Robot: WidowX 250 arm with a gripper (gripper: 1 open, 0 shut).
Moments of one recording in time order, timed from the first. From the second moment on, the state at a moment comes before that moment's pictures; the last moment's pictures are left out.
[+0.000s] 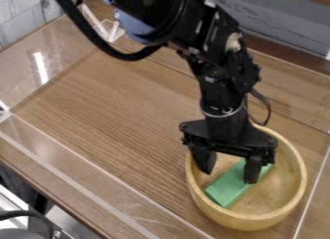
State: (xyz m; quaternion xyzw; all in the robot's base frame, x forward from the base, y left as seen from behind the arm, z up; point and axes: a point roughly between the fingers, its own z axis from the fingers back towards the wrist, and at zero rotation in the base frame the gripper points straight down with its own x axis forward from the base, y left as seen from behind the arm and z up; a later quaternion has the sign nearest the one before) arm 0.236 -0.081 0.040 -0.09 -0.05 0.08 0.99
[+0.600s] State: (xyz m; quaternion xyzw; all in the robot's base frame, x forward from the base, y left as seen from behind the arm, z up) arm 0.244 -0.085 0.033 -0.10 -0.07 0.09 0.99
